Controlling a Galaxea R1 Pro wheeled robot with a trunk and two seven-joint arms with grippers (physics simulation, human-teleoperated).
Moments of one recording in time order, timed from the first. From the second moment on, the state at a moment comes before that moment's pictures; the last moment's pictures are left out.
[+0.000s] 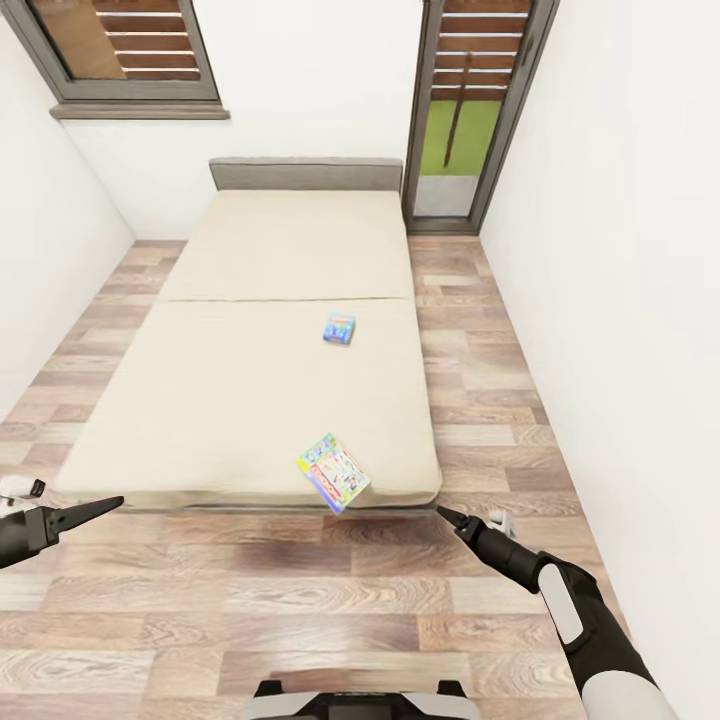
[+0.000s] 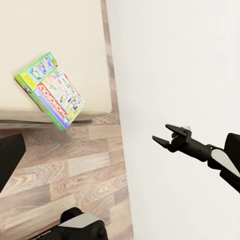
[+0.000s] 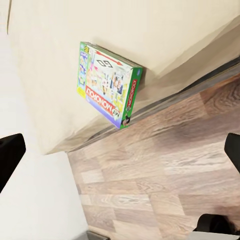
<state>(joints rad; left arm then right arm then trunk) -0.35 0.46 0.60 -1.38 0.10 1.00 -1.51 -0.51 -0.02 -0.34 -0.83 -0.41 0.63 0.67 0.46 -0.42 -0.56</state>
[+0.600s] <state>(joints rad) -0.35 0.46 0.60 -1.38 0.10 1.00 -1.51 -0.51 -0.02 -0.34 -0.83 -0.41 0.63 0.67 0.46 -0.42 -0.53</state>
